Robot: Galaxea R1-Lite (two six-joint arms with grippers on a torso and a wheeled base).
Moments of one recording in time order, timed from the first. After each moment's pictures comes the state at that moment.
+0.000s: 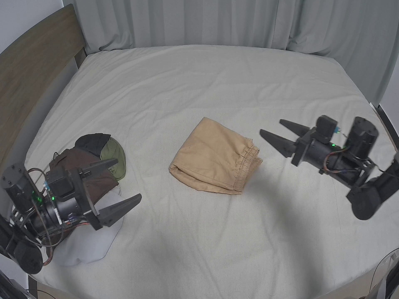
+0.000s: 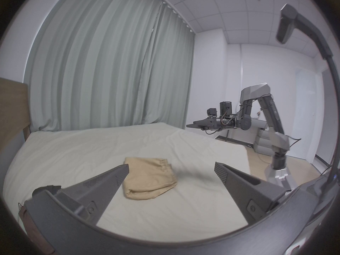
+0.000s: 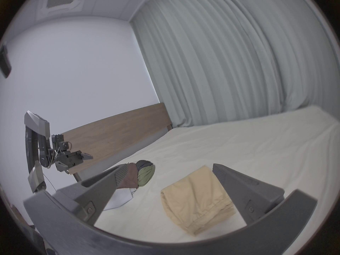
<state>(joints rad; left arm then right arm) -0.20 1.69 -0.19 -1.55 -0.70 0.08 0.33 1.88 -0.68 -1.33 0.44 0.16</state>
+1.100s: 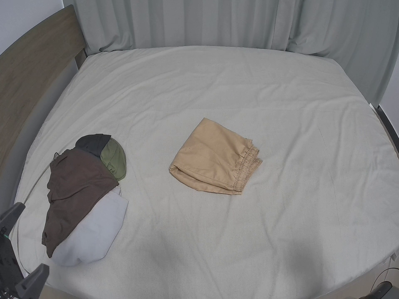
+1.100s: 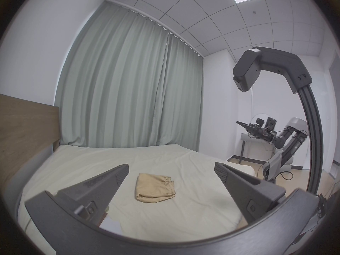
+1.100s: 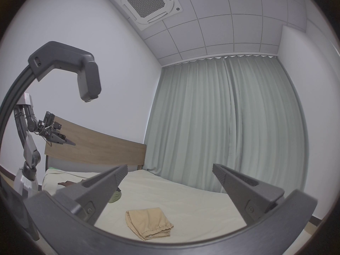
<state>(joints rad) -0.20 0.51 -0.03 -0.77 -0.50 -0.05 0.07 0.58 -0.04 -1.17 0.43 -0.08</state>
